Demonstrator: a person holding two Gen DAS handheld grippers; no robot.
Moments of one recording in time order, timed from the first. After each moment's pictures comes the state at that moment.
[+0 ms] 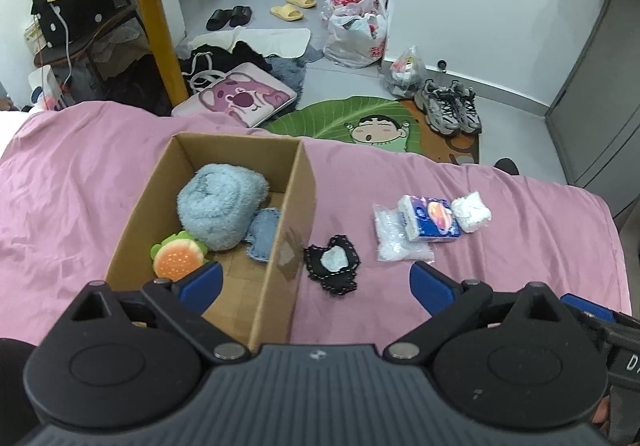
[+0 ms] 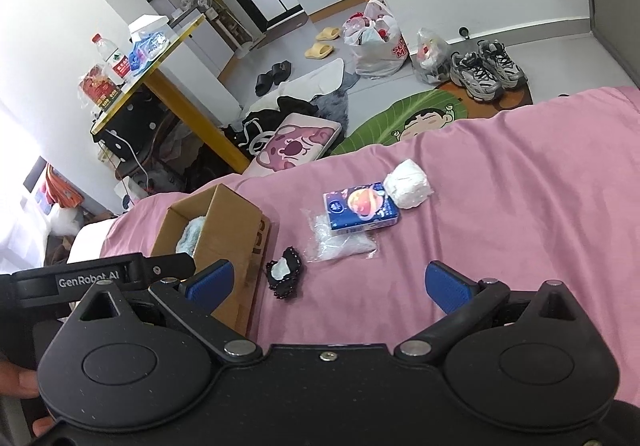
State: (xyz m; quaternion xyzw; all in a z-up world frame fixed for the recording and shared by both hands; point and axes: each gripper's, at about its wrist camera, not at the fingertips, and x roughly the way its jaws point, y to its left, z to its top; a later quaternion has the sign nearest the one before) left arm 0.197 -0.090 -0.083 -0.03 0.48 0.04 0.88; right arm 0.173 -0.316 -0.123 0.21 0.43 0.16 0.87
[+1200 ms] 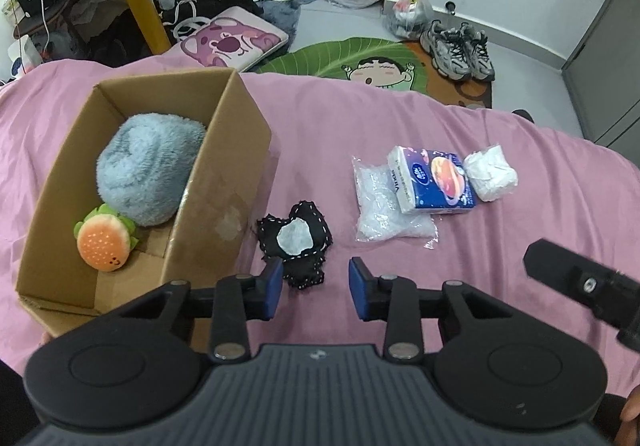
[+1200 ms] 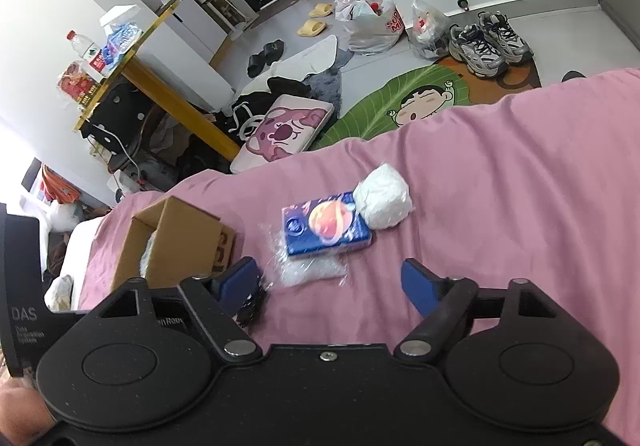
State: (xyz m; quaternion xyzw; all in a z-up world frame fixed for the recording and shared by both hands) left arm 0.256 -0.124 -0.165 -0.02 0.56 0.05 0.83; right arm 0.235 -0.328 -0.167 0.22 0.46 0.17 0.84
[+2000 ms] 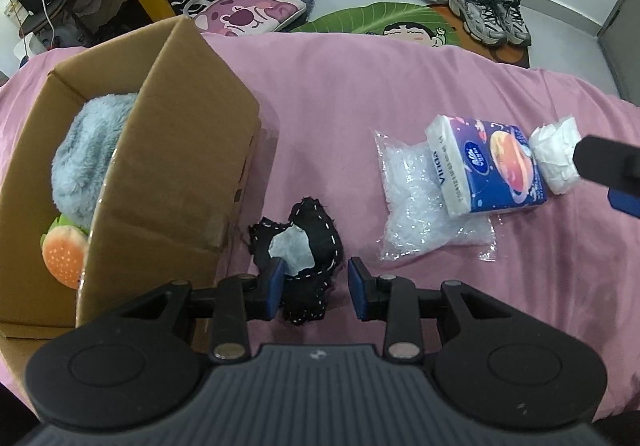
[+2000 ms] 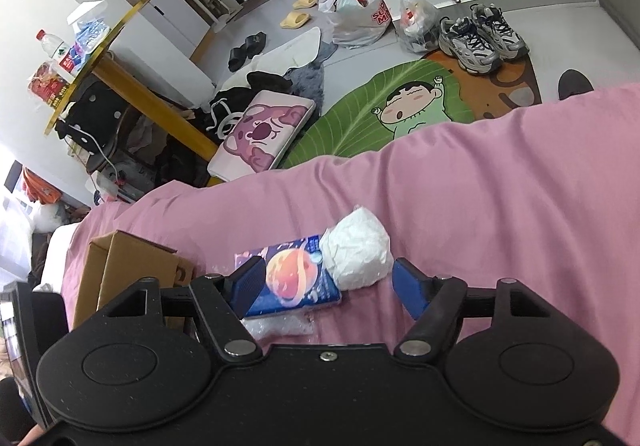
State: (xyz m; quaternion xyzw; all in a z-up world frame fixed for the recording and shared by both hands) left arm 0.291 -0.130 -0.226 0.02 0.59 0.09 0.80; right arm 0.283 -0.326 -0.193 0.21 0.48 0.15 0.84
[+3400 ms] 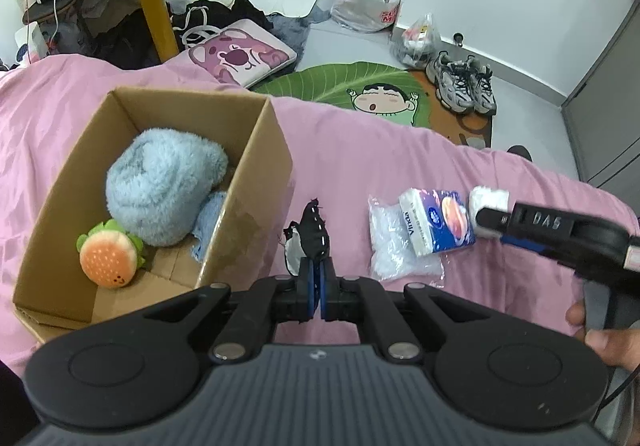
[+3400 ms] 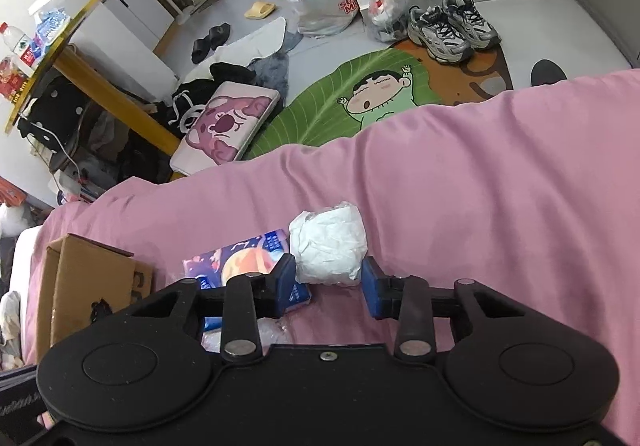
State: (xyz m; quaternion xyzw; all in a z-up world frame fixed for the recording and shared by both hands) left arm 0.260 -0.097 -0.159 -0.07 0.53 0.06 0.85; right arm 0.296 -0.312 -0.210 0.19 0.50 0.10 0.84
